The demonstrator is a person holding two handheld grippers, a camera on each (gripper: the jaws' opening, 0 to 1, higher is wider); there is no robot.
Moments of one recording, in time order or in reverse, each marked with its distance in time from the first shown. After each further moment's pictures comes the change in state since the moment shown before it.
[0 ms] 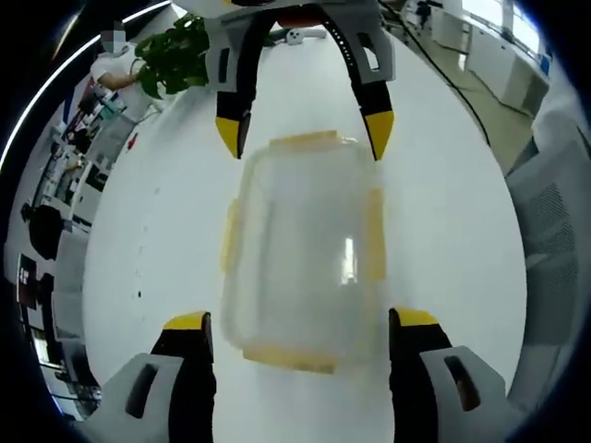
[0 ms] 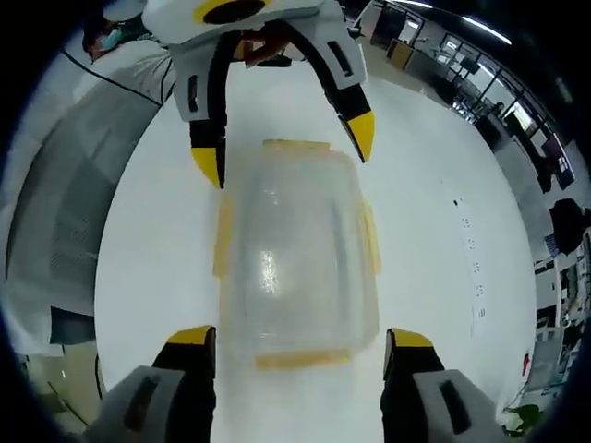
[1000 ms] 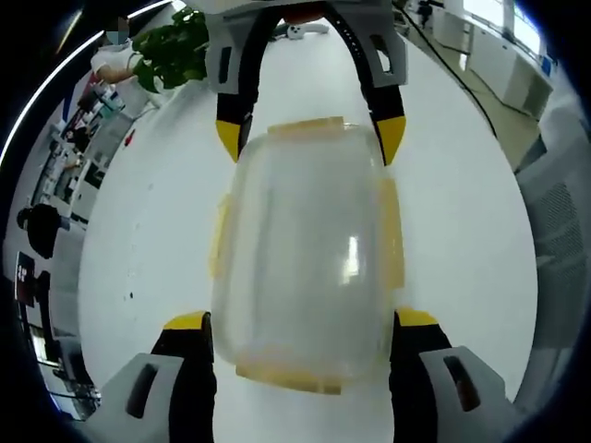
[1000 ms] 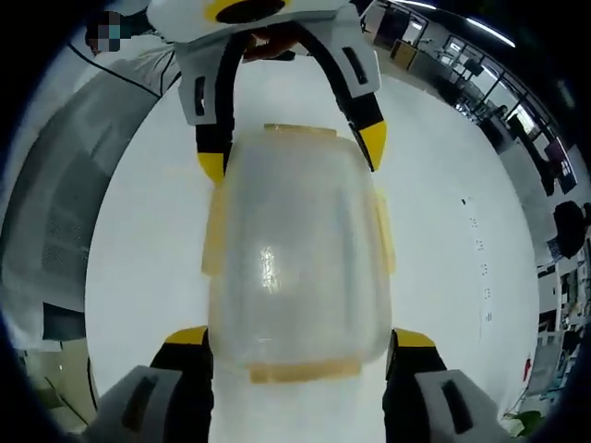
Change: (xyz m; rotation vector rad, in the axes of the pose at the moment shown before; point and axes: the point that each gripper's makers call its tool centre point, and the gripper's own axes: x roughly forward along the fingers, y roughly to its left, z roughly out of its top) left arm 0.018 0.002 -0.003 -0.014 -0.001 -0.002; right arm 0.017 0.003 -0.004 -0.027 0.015 0.014
